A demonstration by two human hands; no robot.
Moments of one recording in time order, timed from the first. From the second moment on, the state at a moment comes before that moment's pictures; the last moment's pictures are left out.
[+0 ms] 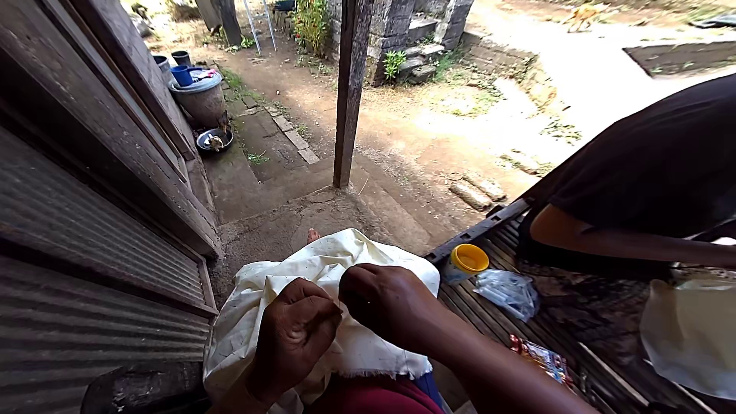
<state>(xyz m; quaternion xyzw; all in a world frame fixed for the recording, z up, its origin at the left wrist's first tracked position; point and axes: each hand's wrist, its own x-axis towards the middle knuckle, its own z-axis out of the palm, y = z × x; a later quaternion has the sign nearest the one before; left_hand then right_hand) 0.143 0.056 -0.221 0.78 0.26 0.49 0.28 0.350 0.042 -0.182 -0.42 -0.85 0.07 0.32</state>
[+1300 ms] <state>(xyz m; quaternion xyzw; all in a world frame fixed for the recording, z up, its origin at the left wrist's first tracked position) 0.142 0.057 -0.221 0.77 0.26 0.49 0.31 0.349 0.045 -0.177 -0.37 -0.87 0.07 0.32</state>
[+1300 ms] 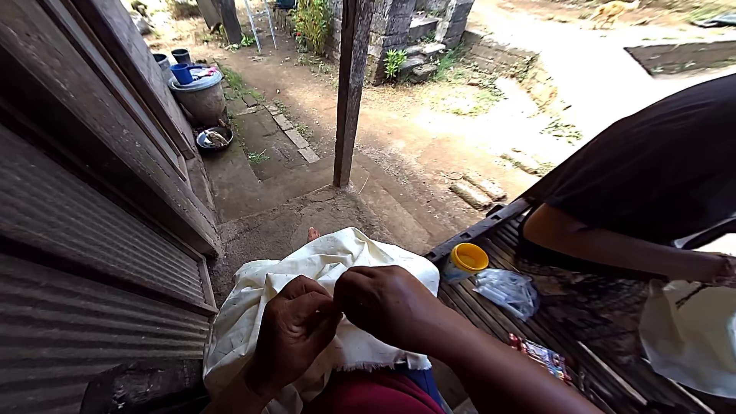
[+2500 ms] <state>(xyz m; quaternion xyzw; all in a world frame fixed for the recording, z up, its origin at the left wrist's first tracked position) 0.134 0.063 -0.226 0.66 0.24 0.52 0.48 0.354 0.035 -0.200 -0.29 -0.69 0.52 0.41</state>
